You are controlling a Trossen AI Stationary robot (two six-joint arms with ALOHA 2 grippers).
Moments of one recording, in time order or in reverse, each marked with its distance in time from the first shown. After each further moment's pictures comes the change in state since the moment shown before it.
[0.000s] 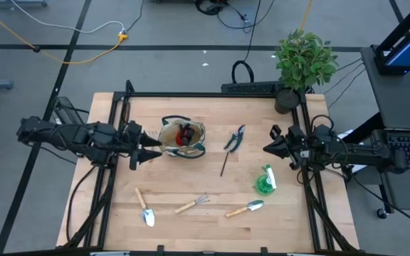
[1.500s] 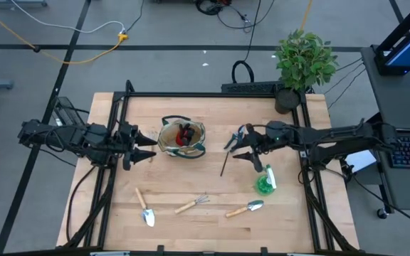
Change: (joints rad) left arm 0.000 -0.145 -0.116 0.054 0.004 0.071; right arm 0.132 0.640 0.480 -0.477 0.215 -0.442
